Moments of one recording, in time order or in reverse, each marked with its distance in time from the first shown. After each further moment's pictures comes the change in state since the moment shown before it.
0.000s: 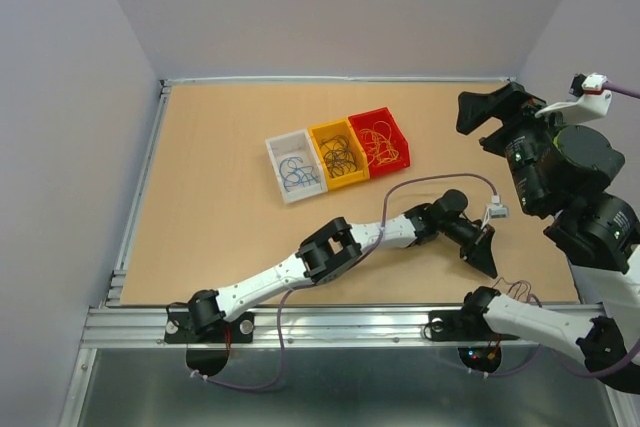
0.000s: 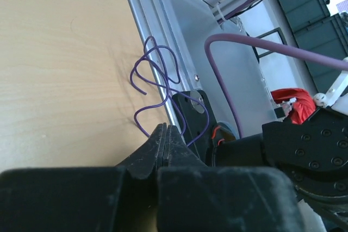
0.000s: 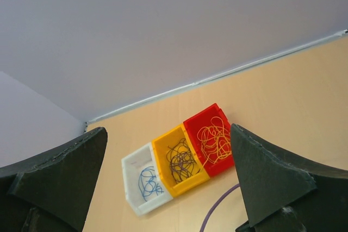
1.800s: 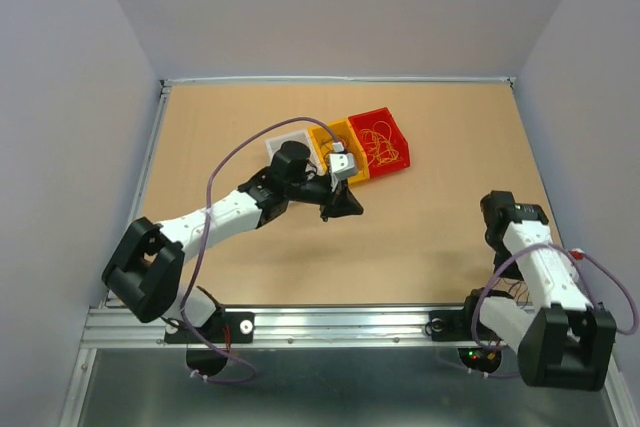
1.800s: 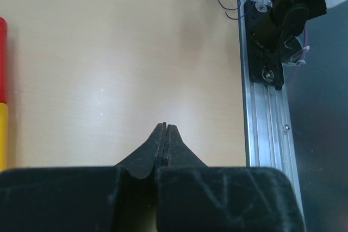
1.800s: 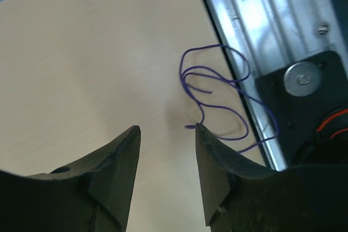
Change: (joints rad) left arm 0.468 -1.527 -1.646 -0.226 -0.203 0.861; right arm -0.846 0.029 -0.933 -0.706 -0.042 1.516
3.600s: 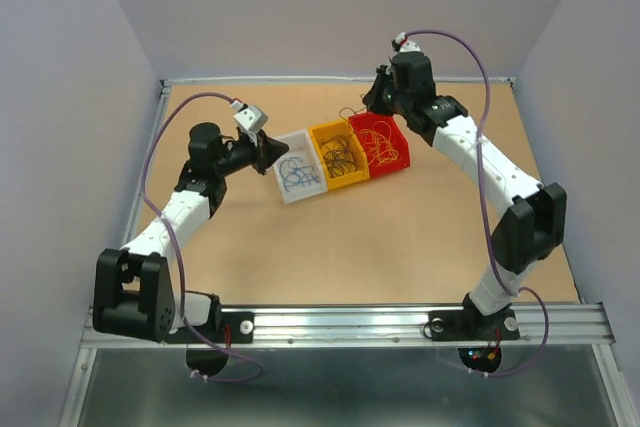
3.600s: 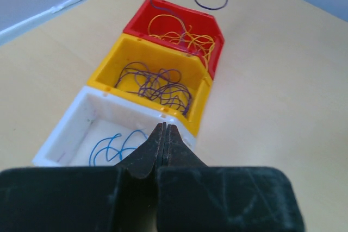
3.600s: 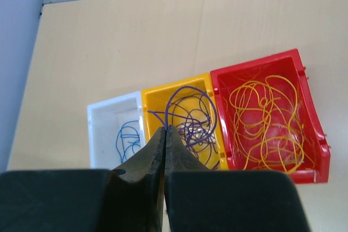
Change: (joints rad) left arm 0.491 -0.200 -0.127 0.181 -0.100 -0.052; right arm 0.541 0.729 0.975 0.954 -0.638 -1.490
